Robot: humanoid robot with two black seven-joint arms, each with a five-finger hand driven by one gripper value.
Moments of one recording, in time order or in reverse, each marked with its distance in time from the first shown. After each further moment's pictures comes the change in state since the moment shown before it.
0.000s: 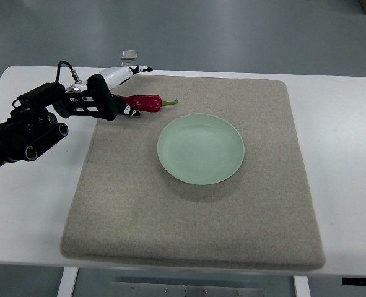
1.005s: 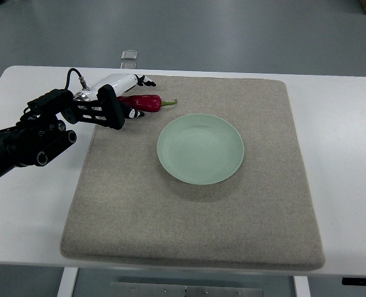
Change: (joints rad) left arm -0.008 -0.055 0.068 0.068 0.007 0.072 -0.008; right arm 0.000 0.000 0.000 0.000 0.000 0.000 0.000
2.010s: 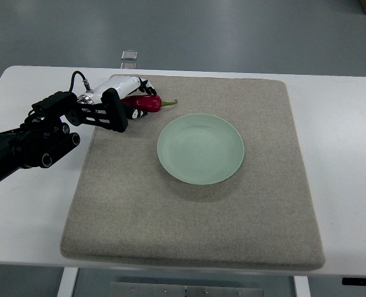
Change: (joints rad) left arm -0.003 -0.025 0.027 0.030 -0.003 0.022 -0.003; right arm 0.000 0.000 0.001 0.000 0.000 0.000 0.000
